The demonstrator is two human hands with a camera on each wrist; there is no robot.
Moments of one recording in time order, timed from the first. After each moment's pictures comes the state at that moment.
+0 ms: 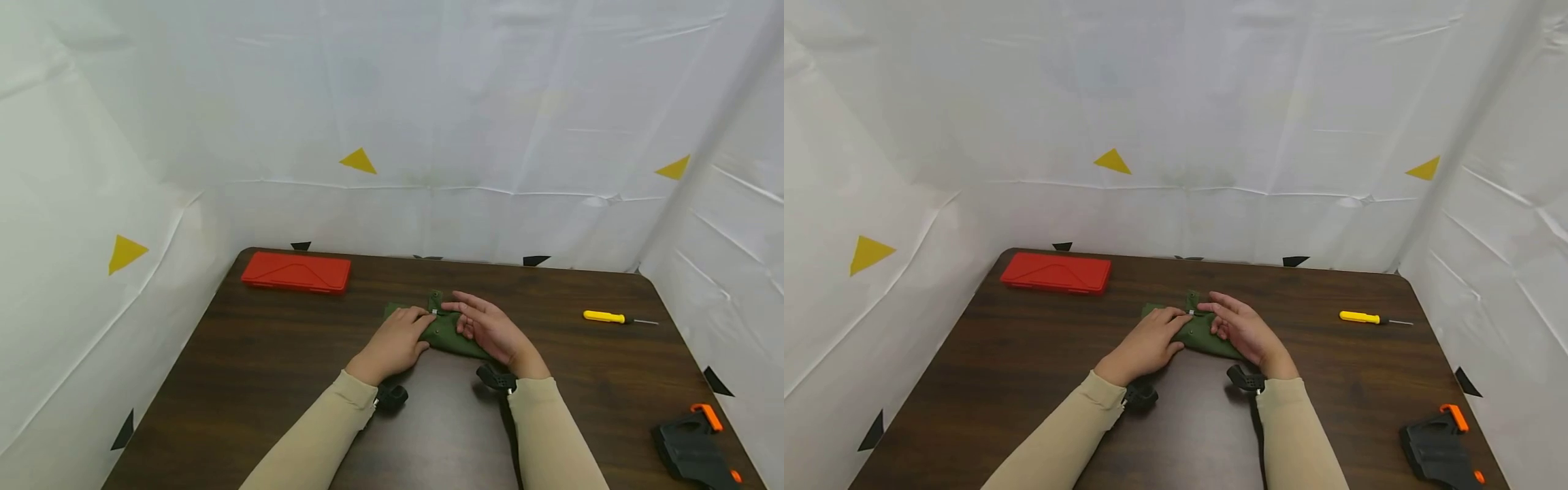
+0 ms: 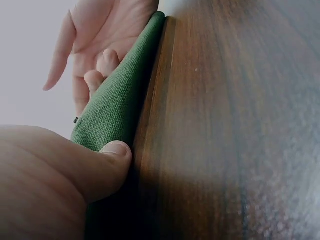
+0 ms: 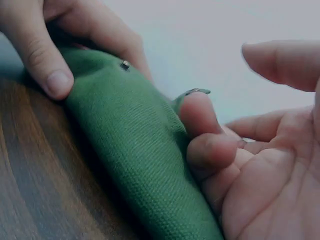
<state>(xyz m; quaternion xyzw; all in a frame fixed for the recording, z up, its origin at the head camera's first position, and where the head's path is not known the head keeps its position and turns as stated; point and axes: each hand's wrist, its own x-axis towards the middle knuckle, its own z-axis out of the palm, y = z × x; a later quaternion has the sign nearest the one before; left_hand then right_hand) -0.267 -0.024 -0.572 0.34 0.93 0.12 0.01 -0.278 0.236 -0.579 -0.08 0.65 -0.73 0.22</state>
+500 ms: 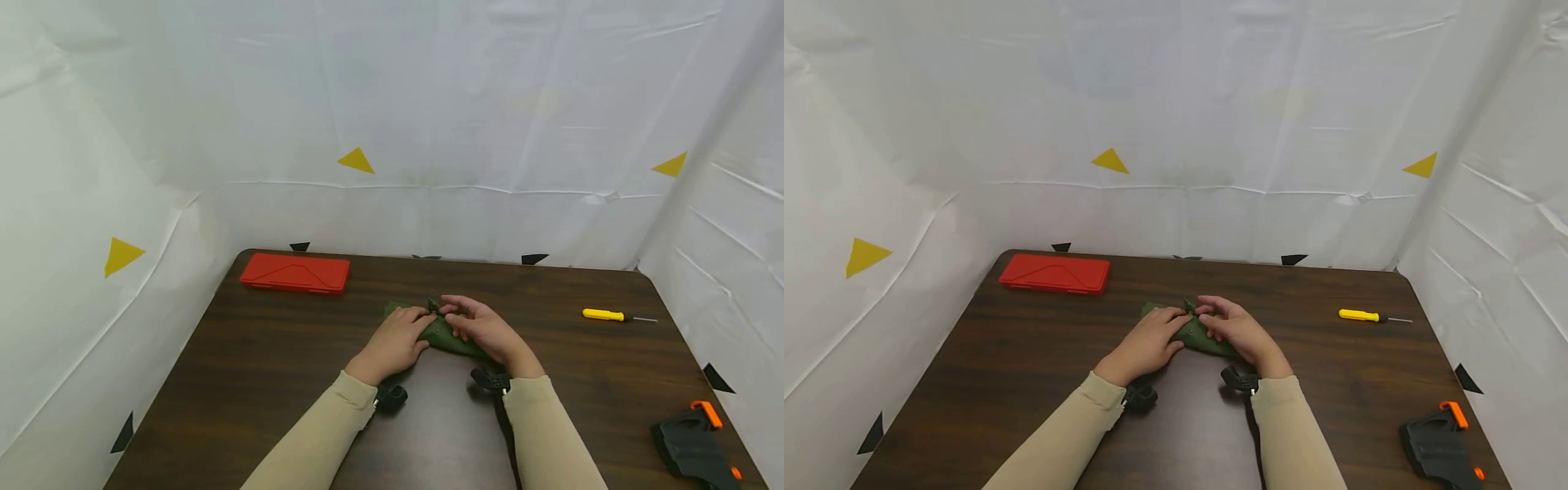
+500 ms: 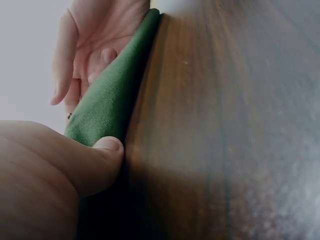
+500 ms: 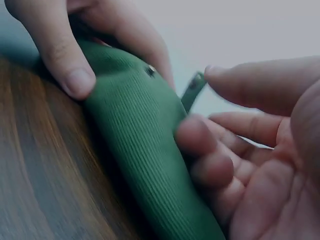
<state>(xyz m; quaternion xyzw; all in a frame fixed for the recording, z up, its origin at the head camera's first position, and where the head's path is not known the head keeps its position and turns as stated) -0.270 -0.023 -0.580 0.35 0.93 0.13 -0.01 -0.278 0.228 -0.579 -0.09 0.73 -0.64 0.19</state>
